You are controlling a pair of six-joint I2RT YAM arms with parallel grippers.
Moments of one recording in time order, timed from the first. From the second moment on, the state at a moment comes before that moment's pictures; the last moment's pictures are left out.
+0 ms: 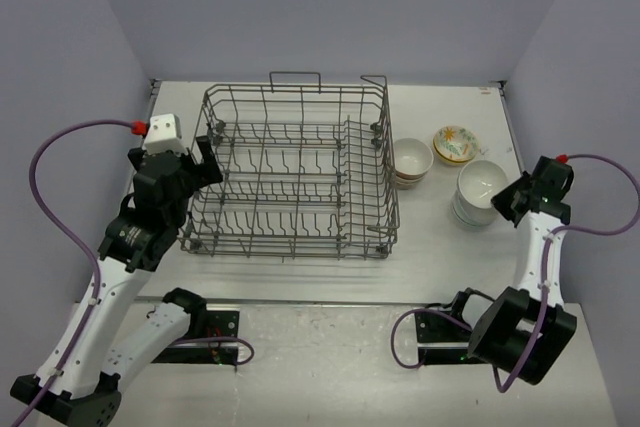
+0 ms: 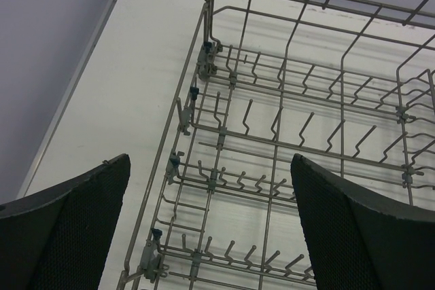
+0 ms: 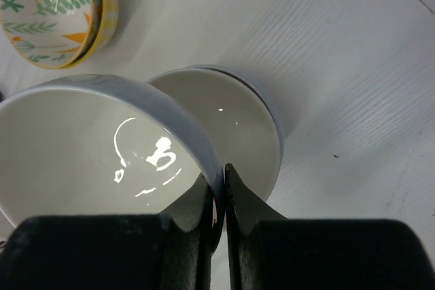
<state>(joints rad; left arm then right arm) -0.37 0.75 0.98 -0.55 -0.50 -0.26 -0.49 1.07 0.82 -0.61 -0.08 0.51</state>
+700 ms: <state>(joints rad) -0.37 0.74 0.98 -0.54 -0.47 -0.25 -0.40 1.17 0.82 -0.63 0.07 0.50</state>
